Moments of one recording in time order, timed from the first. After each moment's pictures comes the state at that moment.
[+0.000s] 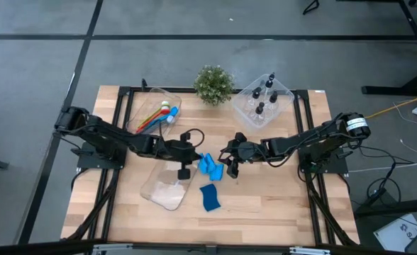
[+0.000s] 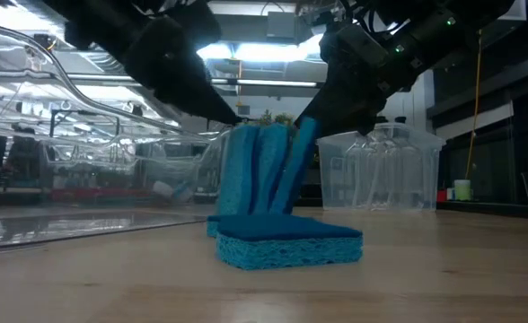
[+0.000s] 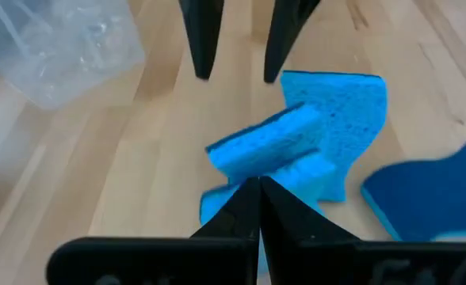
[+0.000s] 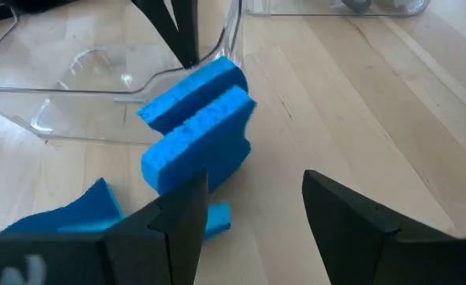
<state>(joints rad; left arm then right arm) -0.13 1.45 0.71 0.16 -0.21 -0.04 0.15 1.52 0.78 0.16 0.27 0.33</state>
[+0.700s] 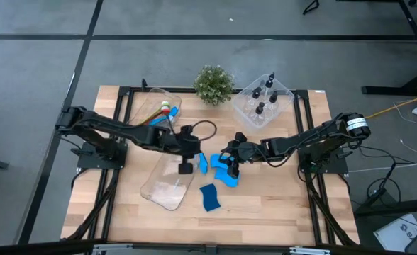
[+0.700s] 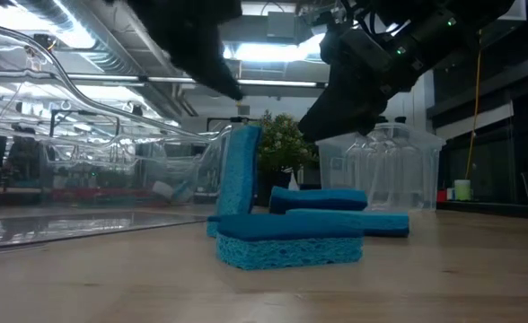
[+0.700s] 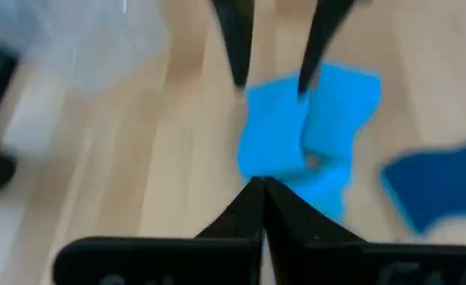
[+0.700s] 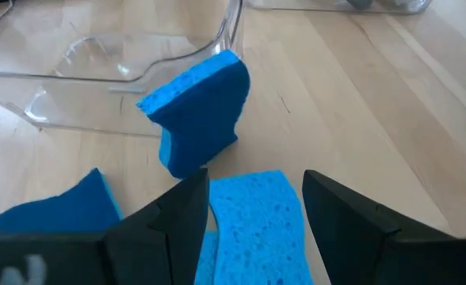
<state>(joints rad) -0.11 1.46 1.02 -0.36 -0.21 -0.03 0.15 1.52 0.78 0.14 0.27 0.30</state>
